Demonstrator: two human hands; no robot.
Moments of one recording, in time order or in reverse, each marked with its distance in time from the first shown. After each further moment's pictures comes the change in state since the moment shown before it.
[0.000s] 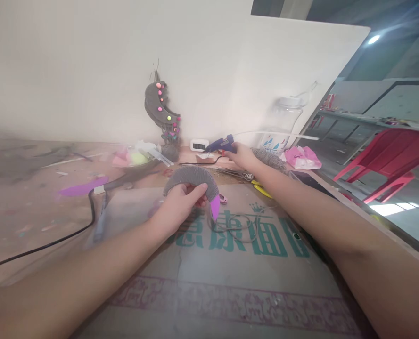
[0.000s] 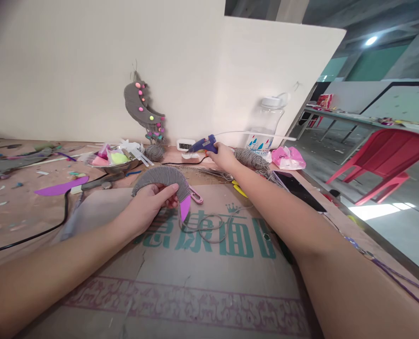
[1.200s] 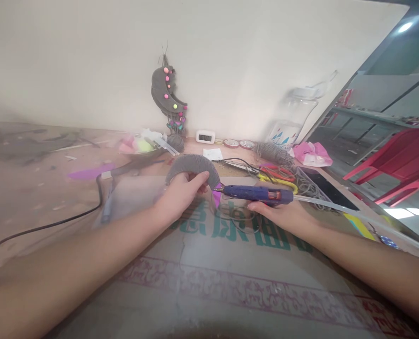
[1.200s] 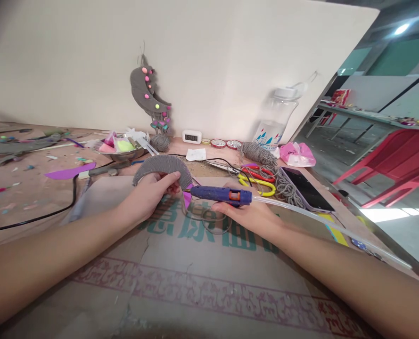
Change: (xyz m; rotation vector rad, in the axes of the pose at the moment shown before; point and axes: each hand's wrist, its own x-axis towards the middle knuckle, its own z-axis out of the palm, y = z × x) left_hand 0.001 -0.005 -0.002 0.077 0.104 0.045; right_hand -0.176 -0.013 -0.049 0.228 -0.271 -0.148
